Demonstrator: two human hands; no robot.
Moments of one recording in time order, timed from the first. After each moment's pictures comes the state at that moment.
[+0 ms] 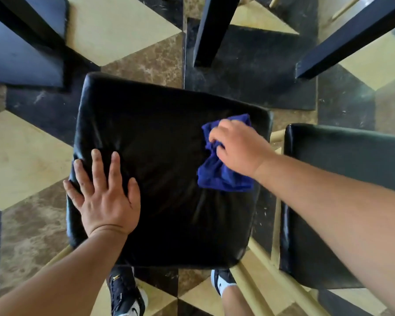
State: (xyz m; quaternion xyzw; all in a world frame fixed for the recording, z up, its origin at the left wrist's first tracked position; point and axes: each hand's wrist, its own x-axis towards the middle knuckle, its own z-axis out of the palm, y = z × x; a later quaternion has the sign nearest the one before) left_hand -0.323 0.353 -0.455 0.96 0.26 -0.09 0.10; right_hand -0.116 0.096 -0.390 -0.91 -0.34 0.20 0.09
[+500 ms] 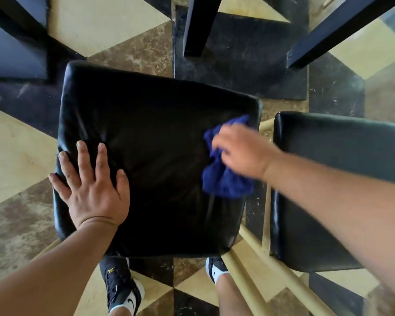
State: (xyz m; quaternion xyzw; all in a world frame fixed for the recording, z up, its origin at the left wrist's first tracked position) left_hand -0.323 0.354 -0.460 0.96 0.26 -0.07 0.10; right_hand -0.134 0.055 -0.387 -0.88 -0.39 0.23 0.09
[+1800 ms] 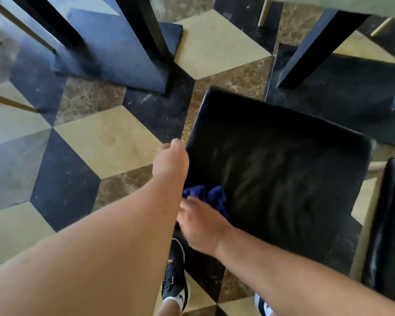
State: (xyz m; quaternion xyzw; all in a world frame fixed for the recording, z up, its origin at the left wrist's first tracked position) left_hand -0.261 0.450 -0.383 0.70 0.57 -0.15 0.40; right_hand -0.320 0.304 -0.384 -0.77 -0.49 0.31 0.26
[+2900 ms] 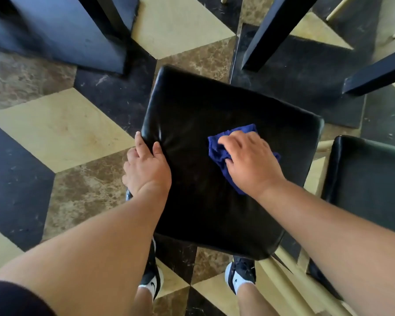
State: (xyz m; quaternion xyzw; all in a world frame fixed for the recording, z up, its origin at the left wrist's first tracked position) left_hand -0.296 0.382 -0.422 0.82 0.50 -0.19 0.23; right_hand -0.189 0.167 -0.395 -0.92 -0.36 0.13 0.08
